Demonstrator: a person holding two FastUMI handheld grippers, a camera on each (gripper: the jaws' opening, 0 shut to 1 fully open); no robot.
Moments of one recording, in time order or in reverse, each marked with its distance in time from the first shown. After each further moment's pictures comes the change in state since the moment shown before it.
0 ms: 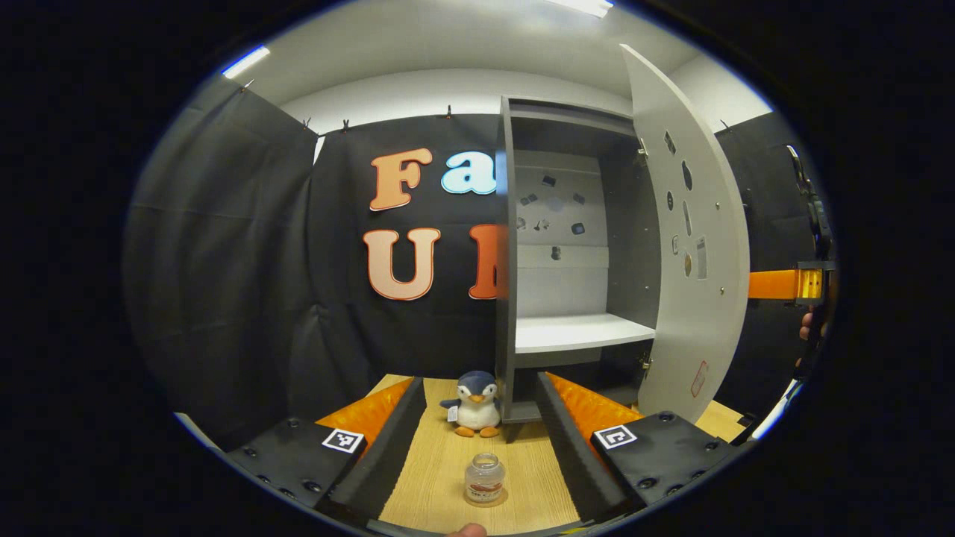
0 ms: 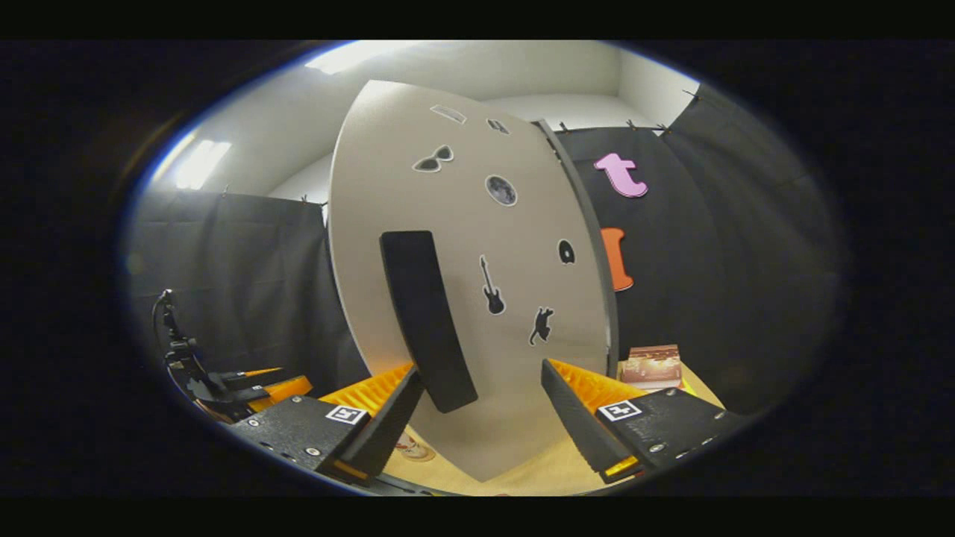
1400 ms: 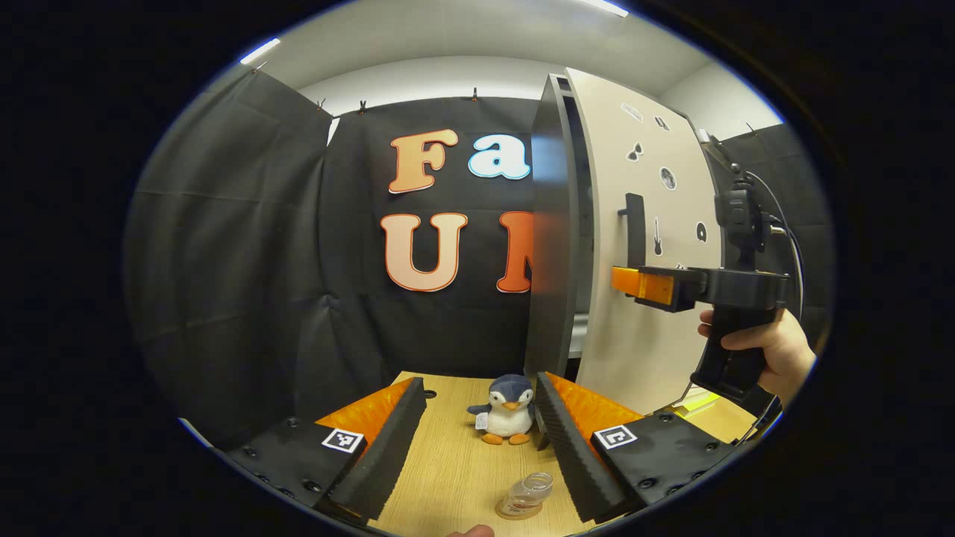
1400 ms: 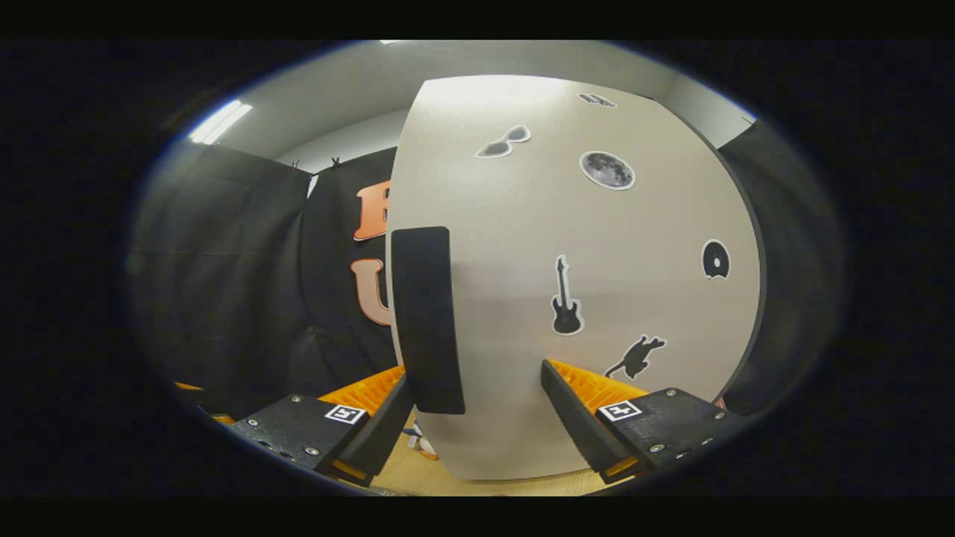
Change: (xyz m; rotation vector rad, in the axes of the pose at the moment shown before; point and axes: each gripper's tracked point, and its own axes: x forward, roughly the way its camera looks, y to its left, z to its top) left arm 0.073 0.064 -0.007 -0.017 0.039 0.024; right arm 0.057 0.026 -0.003 -0.154 -0.035 -0.131
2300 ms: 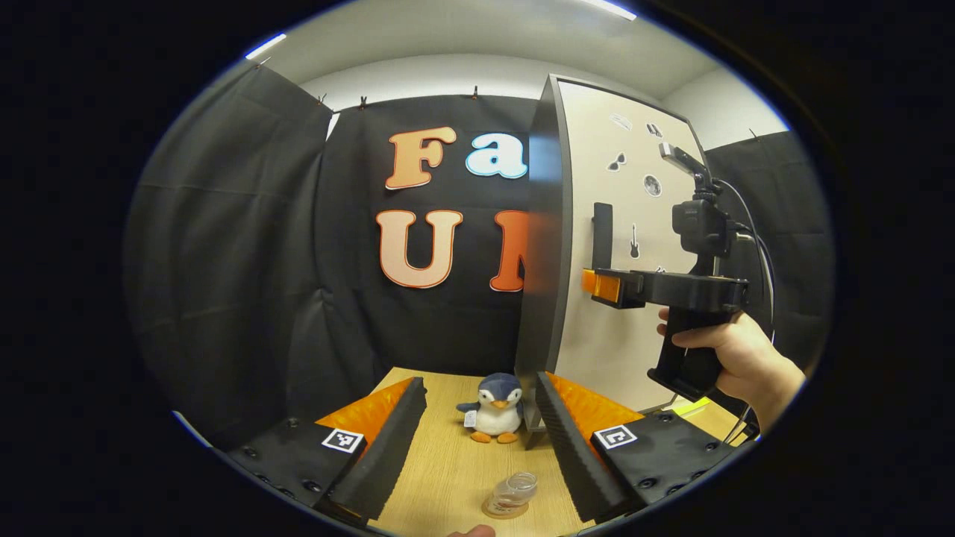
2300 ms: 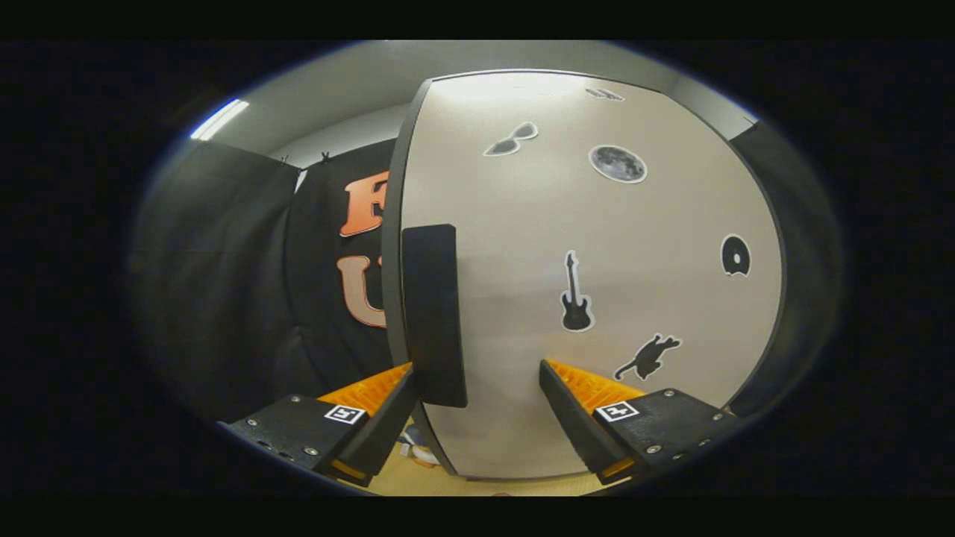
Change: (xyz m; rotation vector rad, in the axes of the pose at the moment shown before) left arm -0.004 -0.013 -0.002 -0.037 0.020 -0.011; right arm 0.003 0.006 -0.004 0.020 0.035 -0.029
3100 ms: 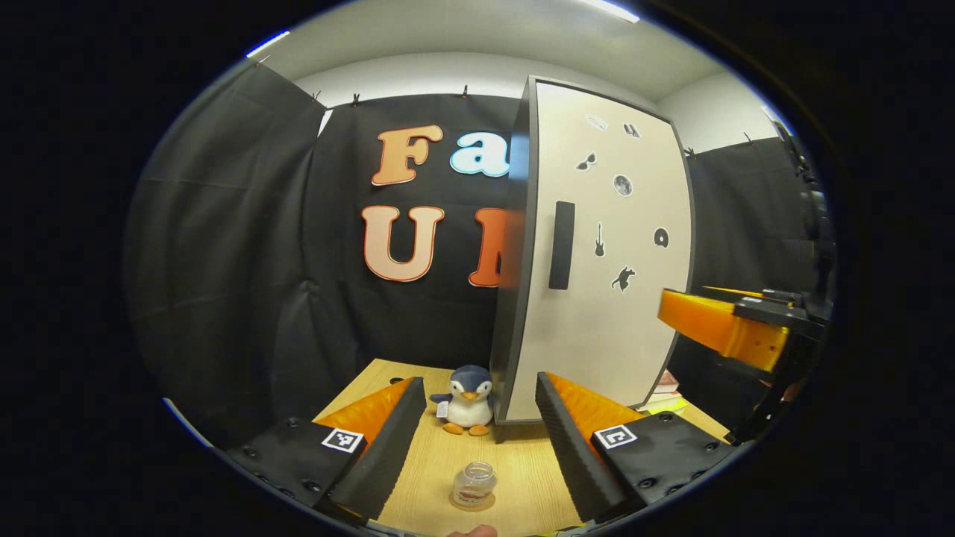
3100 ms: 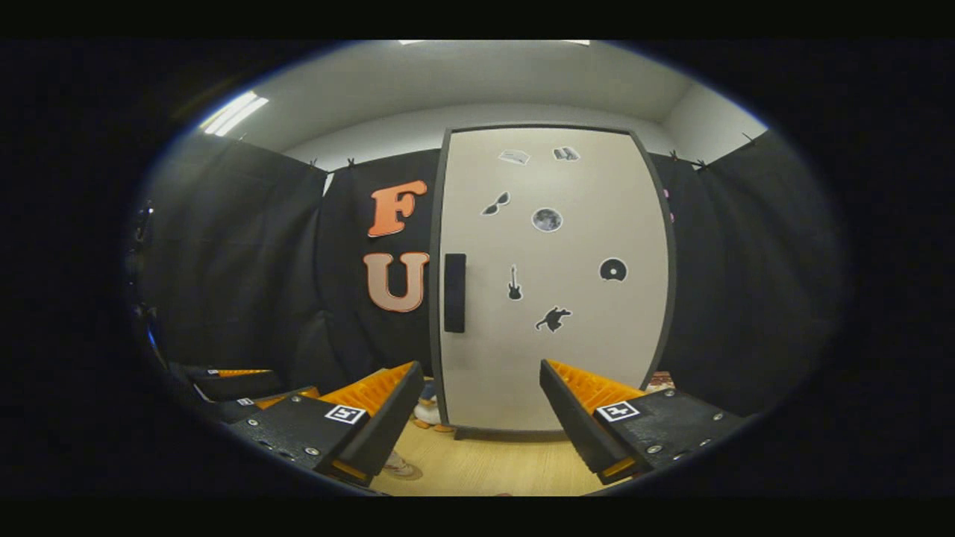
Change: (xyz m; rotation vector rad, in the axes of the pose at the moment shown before) left arm -0.027 -0.051 -0.001 -0.029 0.007 -0.034; right arm -0.231 -0.015 0.010 -0.078 -0.006 0.001
